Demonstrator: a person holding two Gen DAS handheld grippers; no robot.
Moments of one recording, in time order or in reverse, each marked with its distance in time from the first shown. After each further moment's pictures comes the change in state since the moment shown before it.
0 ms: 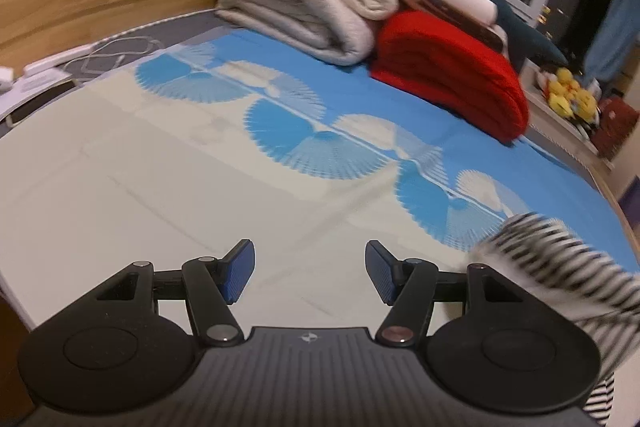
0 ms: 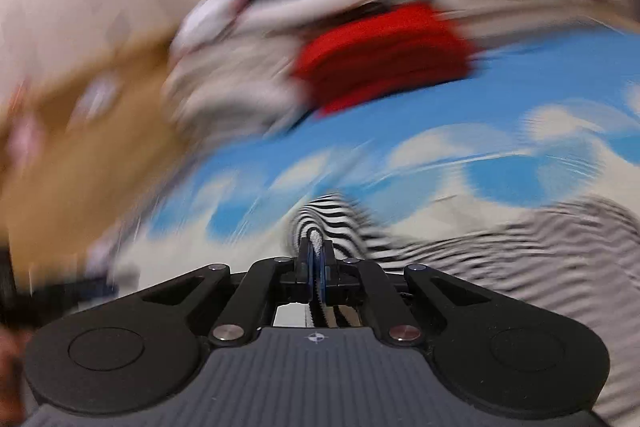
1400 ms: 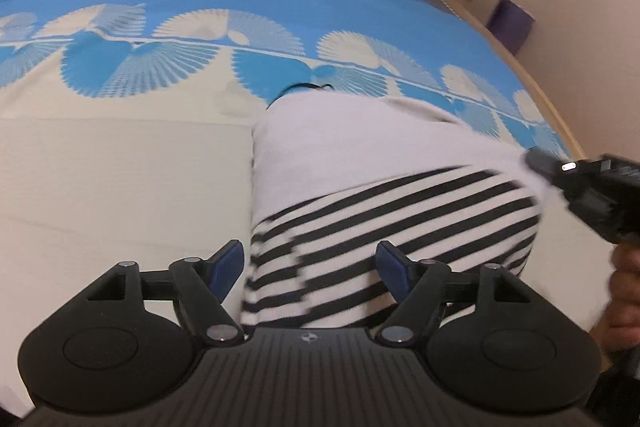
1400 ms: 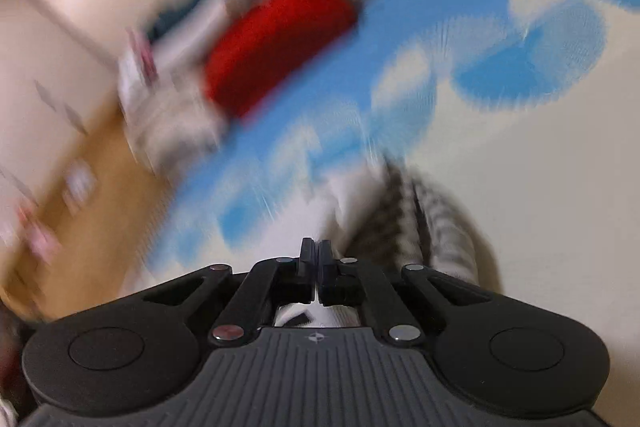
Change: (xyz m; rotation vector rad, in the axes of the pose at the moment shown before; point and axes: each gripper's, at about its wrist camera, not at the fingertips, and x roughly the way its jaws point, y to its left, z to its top) left arm 0.036 -0.364 -0.172 0.353 0.315 -0.327; right arm -0.069 -0.302 0.076 0.311 0.135 0.153
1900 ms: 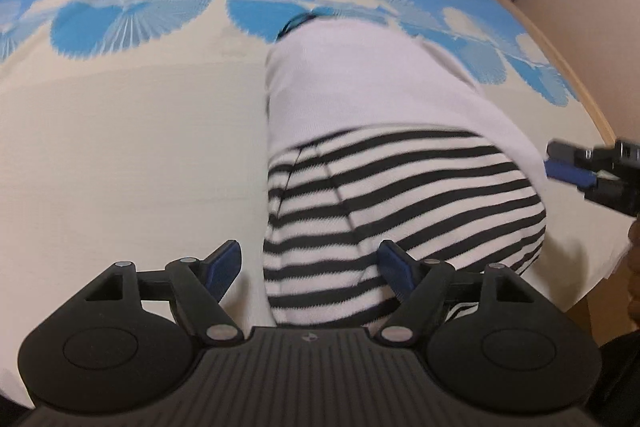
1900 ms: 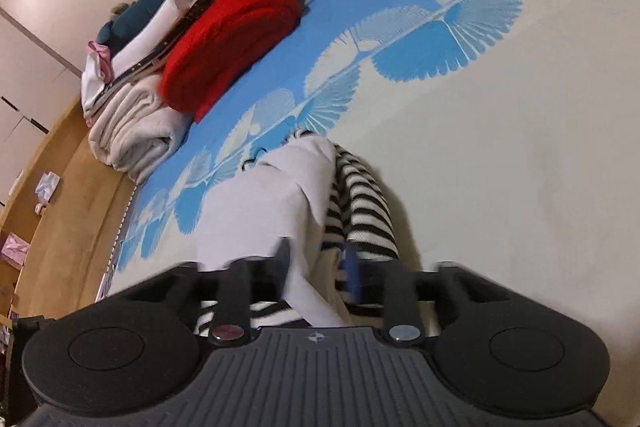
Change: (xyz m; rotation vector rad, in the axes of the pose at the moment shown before) left arm 0.026 0.015 -0.034 0.043 0.128 0.011; right arm -0.016 -0.044 -0.024 0.017 0.087 -0.162
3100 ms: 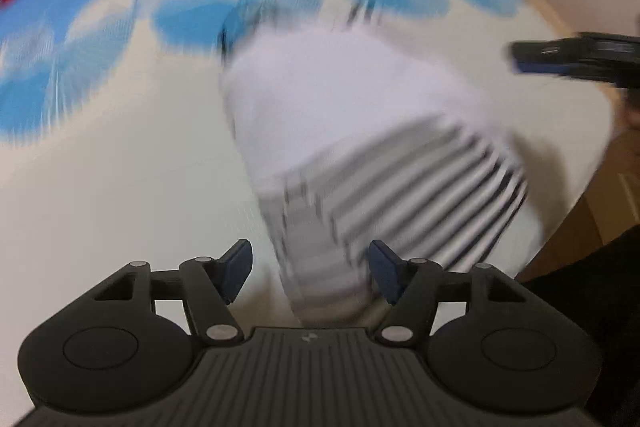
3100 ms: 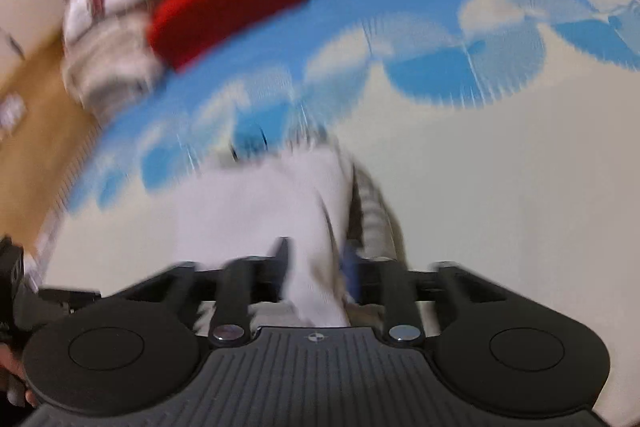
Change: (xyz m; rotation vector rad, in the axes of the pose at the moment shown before) left arm -0.025 0.005 0.072 0.365 0.115 -0.093; right arm -0.008 0.055 0.038 -0.186 0.039 -0.138
